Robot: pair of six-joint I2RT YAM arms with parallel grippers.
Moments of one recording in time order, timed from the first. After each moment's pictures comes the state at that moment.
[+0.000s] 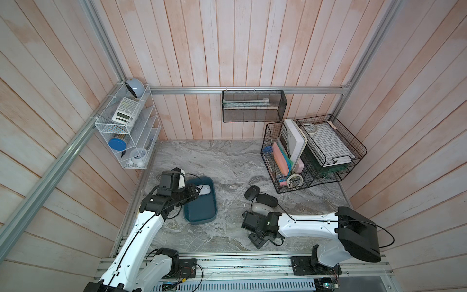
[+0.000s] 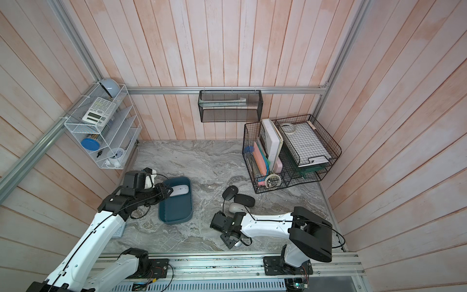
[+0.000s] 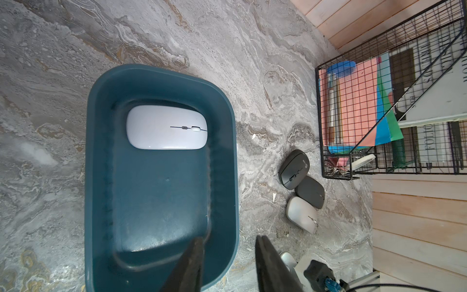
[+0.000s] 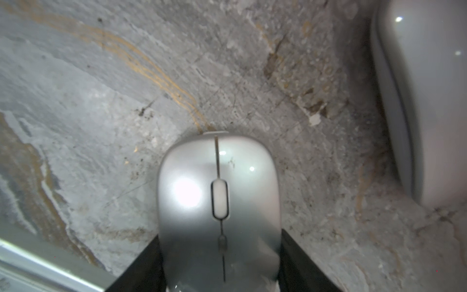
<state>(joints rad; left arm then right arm) -0.18 0.97 0.87 -0.75 0.28 -0.56 1.23 1.52 0.79 -0.71 0.17 0.49</state>
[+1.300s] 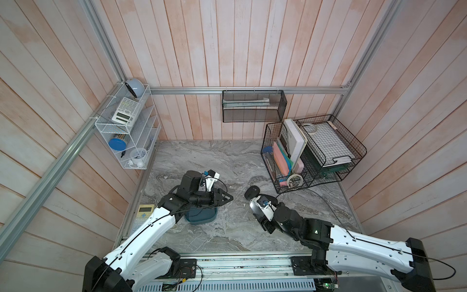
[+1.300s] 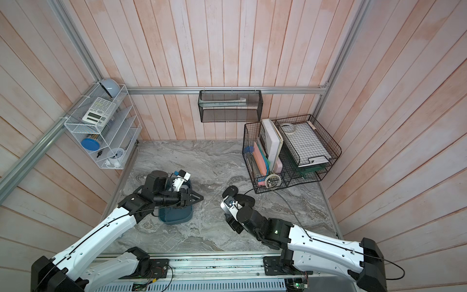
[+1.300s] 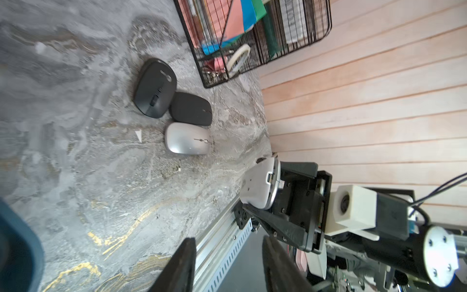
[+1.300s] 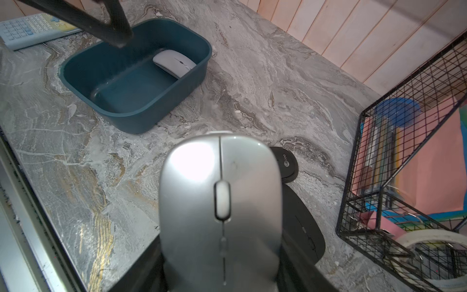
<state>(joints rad) -0.53 1.08 0.84 -0.43 0.71 -0.70 1.18 0.89 0.60 -0.32 0.38 0.08</state>
